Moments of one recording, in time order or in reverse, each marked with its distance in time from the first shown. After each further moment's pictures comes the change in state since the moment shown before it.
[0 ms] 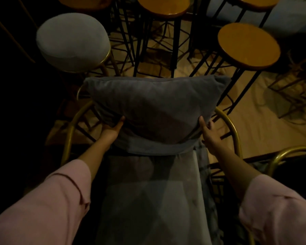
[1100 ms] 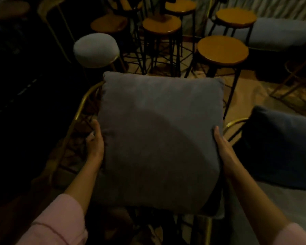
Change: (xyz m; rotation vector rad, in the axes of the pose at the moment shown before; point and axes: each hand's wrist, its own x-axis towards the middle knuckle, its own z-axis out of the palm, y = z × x) left_hand -0.371 -0.058 0.023 -0.274 0.422 0.145; right_hand -0.244 0.091 -0.235 0.189 -0.203 -0.142
